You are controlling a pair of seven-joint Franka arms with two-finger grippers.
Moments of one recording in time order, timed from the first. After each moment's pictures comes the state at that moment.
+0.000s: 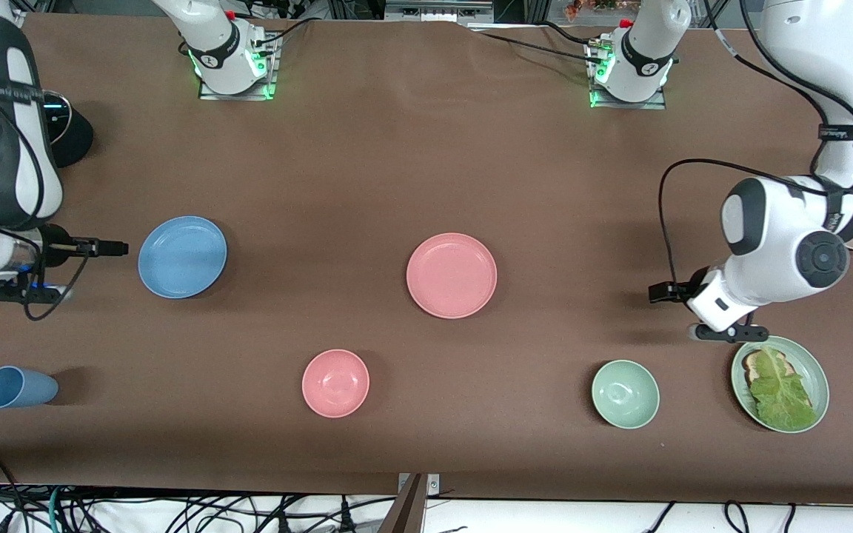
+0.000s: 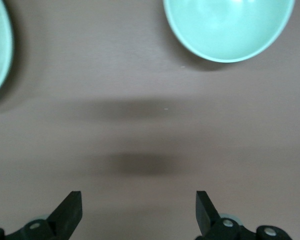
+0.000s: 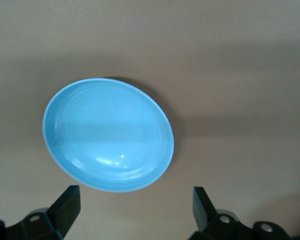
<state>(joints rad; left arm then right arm) -0.11 0.47 0.13 -1.74 -0.13 2.09 0.07 -0.09 0.46 -0.11 -1.70 0.08 1.83 -0.18</state>
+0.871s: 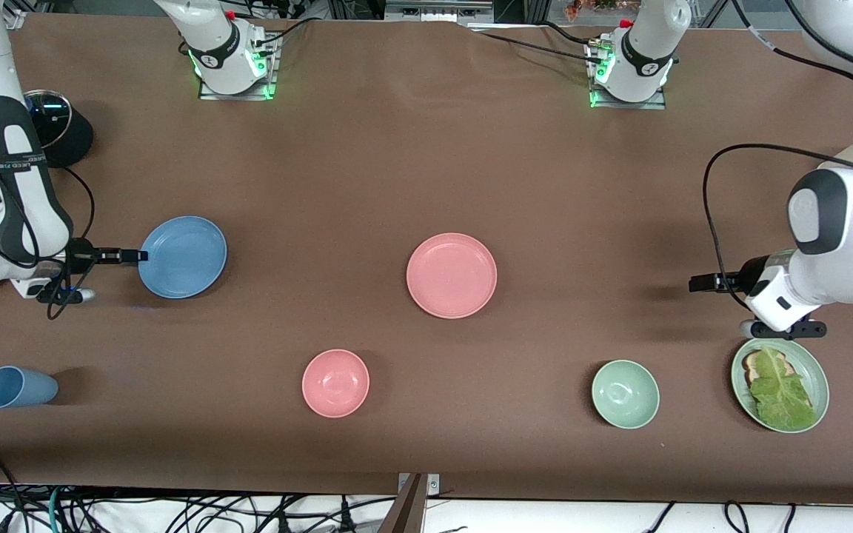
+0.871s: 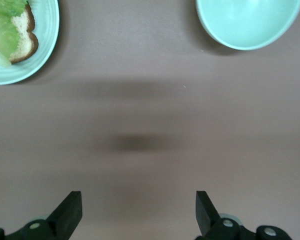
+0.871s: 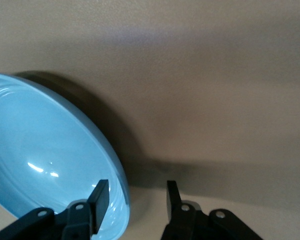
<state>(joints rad) -0.04 0.44 0.13 -1.57 -0.13 1.78 0.08 -0.24 0.64 -0.11 -1.78 0.28 1.98 -0.46</state>
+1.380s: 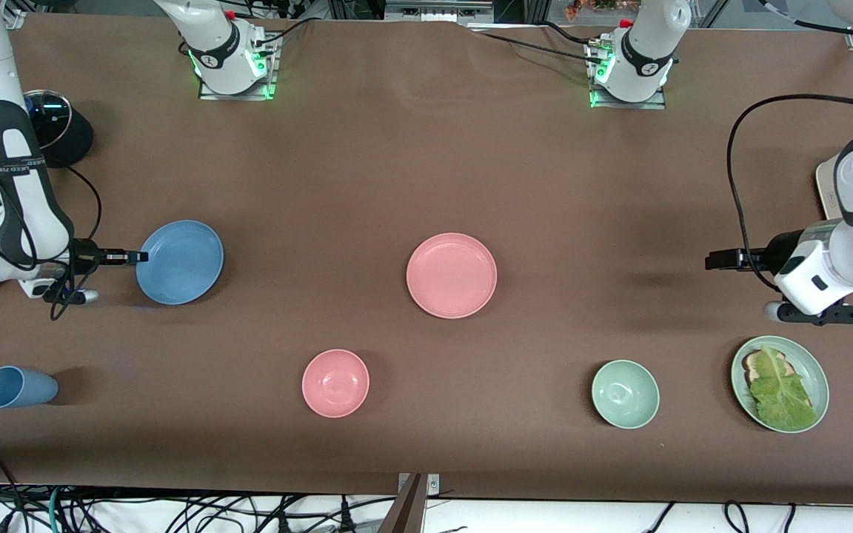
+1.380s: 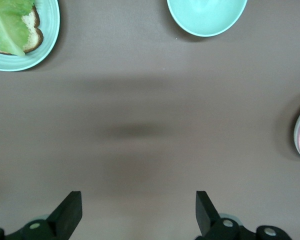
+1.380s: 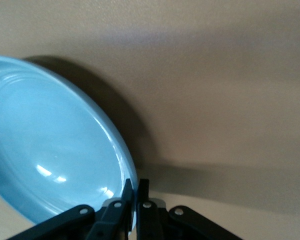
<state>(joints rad) -0.05 0.39 0.12 -1.45 -0.13 1.58 0.08 -0.24 0.64 -0.10 -1.77 0.30 1.97 -0.46</state>
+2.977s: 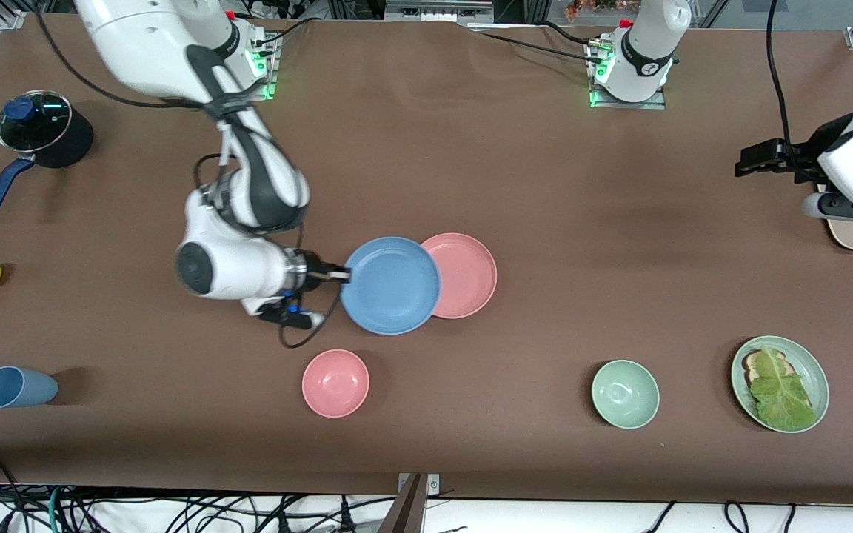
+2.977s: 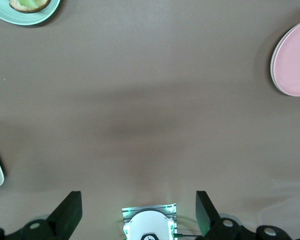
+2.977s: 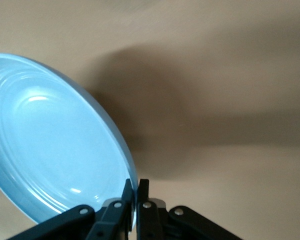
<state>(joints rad) -0.05 0.09 0.06 -1.53 -0.05 1.34 0.08 0.39 0.66 0.07 -1.49 0.47 2.05 0.41</state>
